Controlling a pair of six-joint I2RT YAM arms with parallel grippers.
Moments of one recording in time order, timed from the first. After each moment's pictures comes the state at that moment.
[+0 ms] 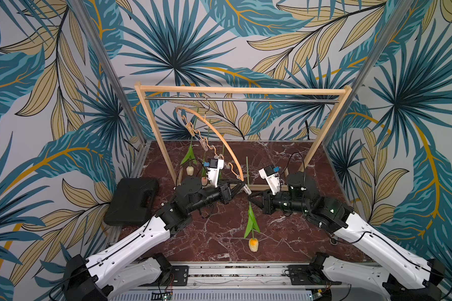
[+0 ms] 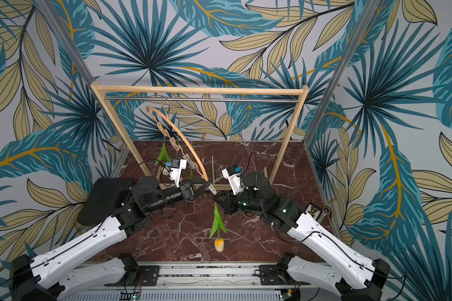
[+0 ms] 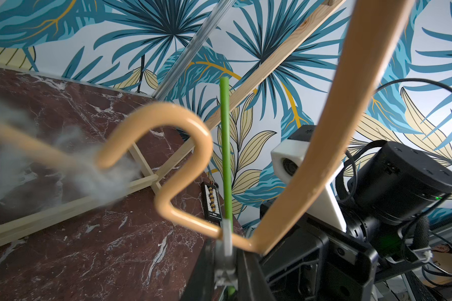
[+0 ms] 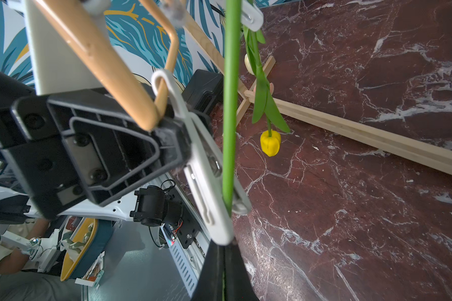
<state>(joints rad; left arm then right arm) -0.76 1.03 0.83 0.17 0.32 -0.79 0.79 1.02 1.08 -0.55 -0.28 0.54</state>
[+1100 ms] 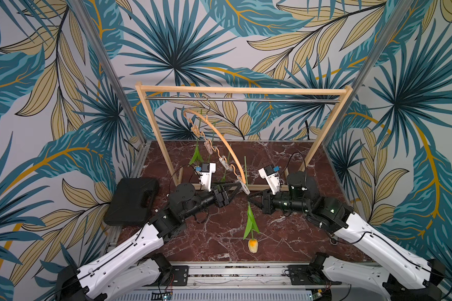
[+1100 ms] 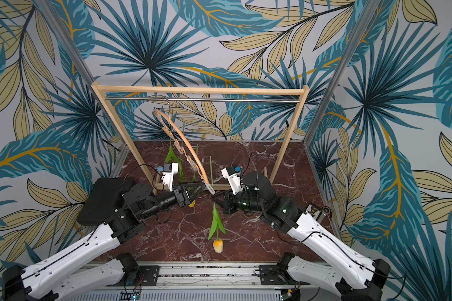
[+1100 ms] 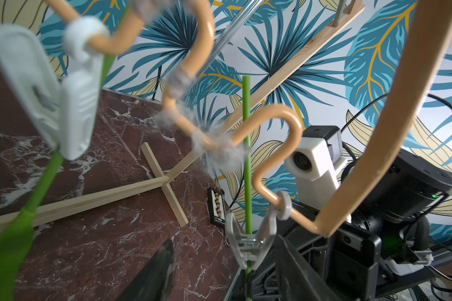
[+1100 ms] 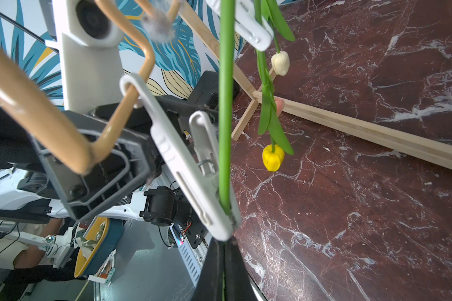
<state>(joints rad) -0.76 0.91 0.76 0.12 0.24 -0.81 0.79 1.01 1.08 -0.53 -0.30 0.57</state>
